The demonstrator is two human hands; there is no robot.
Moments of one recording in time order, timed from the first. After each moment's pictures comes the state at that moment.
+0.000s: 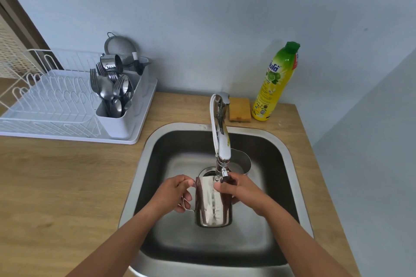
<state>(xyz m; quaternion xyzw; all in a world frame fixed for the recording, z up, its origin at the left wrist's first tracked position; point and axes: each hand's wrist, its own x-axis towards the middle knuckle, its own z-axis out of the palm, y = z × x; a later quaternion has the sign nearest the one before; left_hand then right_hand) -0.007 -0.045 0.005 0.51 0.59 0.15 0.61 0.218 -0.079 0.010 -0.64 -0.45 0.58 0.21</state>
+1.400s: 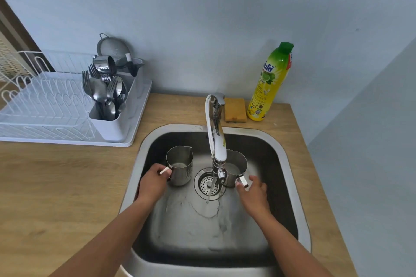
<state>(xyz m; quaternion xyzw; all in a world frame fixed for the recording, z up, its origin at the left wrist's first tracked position) -0.028 -0.009 -0.030 0.49 0.70 0.25 0.45 0.234 -0.094 -0.037 -0.84 -0.34 0.35 0.23</state>
